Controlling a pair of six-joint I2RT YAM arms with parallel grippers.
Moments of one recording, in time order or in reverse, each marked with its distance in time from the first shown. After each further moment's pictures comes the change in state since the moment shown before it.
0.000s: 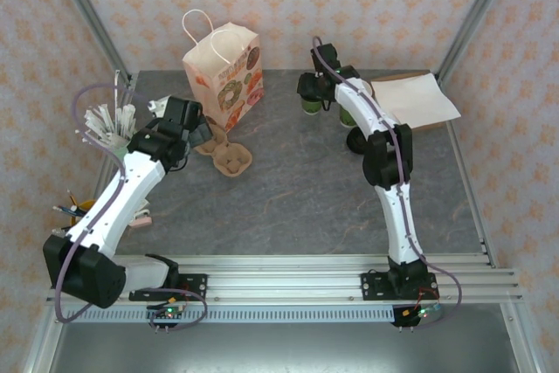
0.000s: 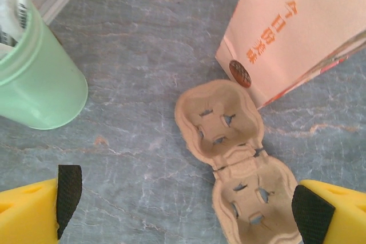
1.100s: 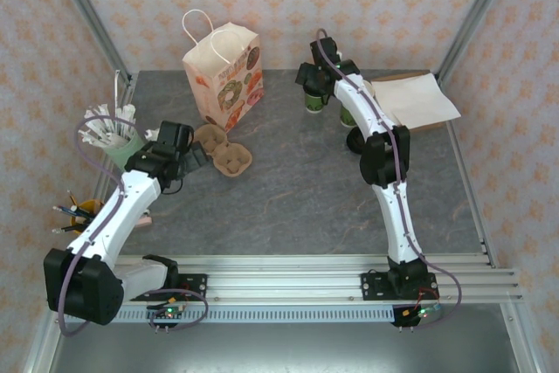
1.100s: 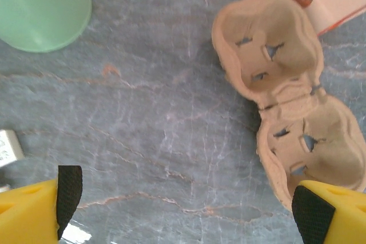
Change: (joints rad) left arm 0.080 -0.086 -0.277 0.047 0.193 -0.031; right arm 0.004 0.034 0.126 -0.069 0.067 0.098
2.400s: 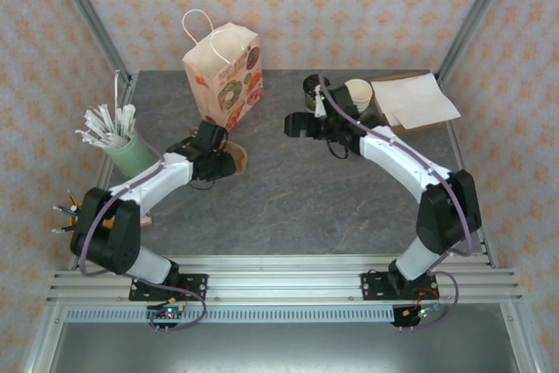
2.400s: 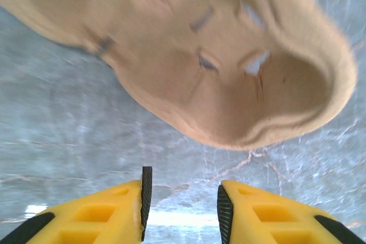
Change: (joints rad) left arm -0.114 0.287 0.015 0.212 0.245 0.046; right arm 0.164 -0.806 -1.139 0.455 -0.354 -0.126
